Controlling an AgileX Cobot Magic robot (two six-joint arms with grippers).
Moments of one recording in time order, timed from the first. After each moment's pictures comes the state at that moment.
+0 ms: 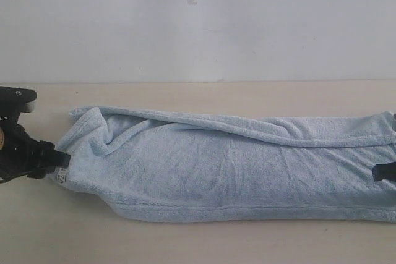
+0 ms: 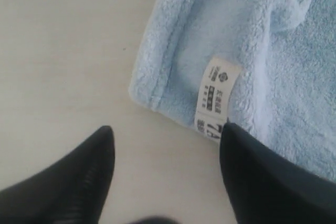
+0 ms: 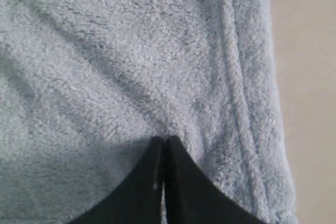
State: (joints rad) left arm -0.14 1.66 -0.76 0.60 0.22 -0.62; right arm -0.19 1.84 -0.86 -0.02 0.37 -0.06
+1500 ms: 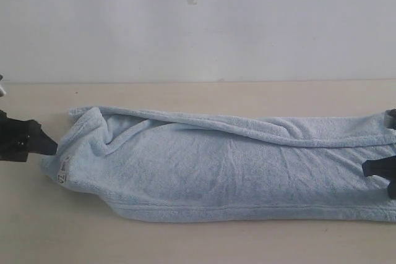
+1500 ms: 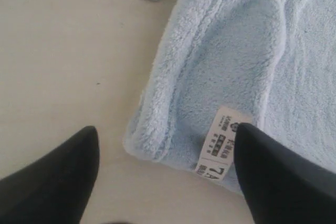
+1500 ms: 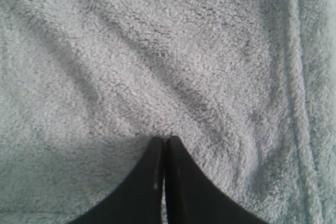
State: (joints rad) left arm 0.25 1.91 -1.05 -0.94 0.66 1.04; right arm -0.19 1.84 -0.86 0.30 0.37 -0.36
